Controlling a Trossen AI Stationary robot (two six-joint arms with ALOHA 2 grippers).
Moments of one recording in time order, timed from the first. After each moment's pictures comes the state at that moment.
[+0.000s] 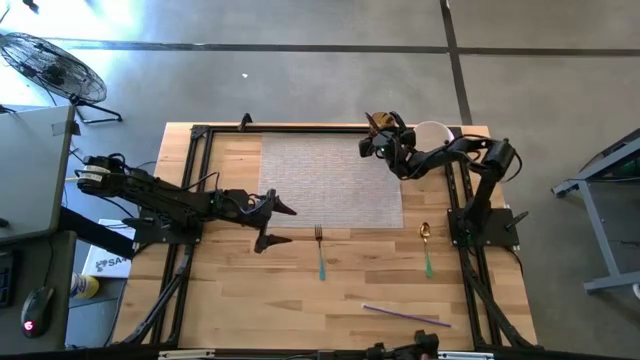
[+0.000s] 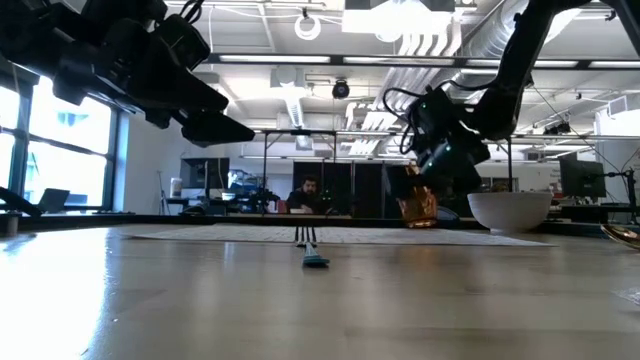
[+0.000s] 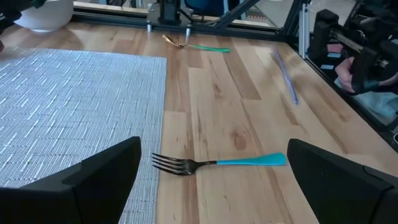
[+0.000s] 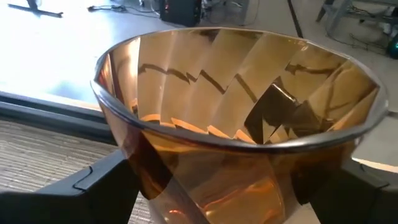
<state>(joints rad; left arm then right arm) -0.07 1.23 0.33 0.63 0.07 -0.11 -0.61 1.81 0.67 0.61 0.70 0.33</state>
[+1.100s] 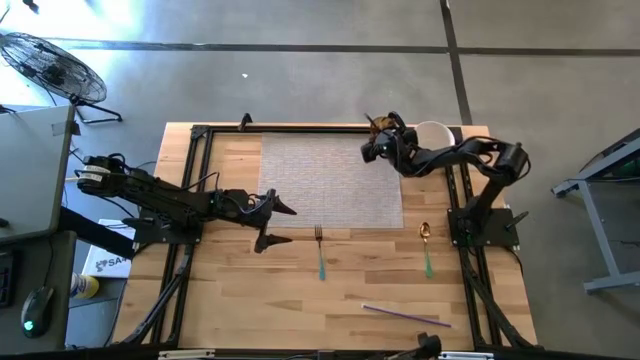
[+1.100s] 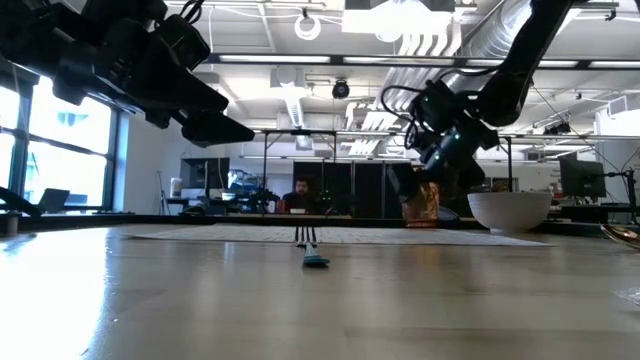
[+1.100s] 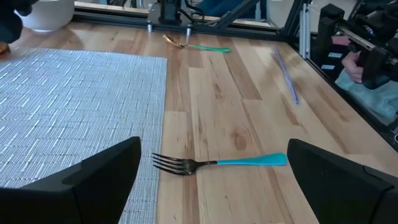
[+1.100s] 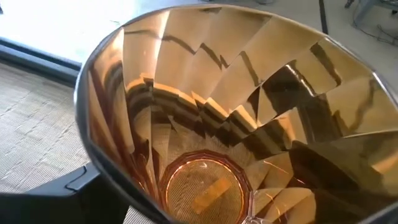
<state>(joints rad) -0.07 1.23 0.33 0.63 0.07 -0.11 -0.61 1.71 0.67 0.40 0.60 0.29</state>
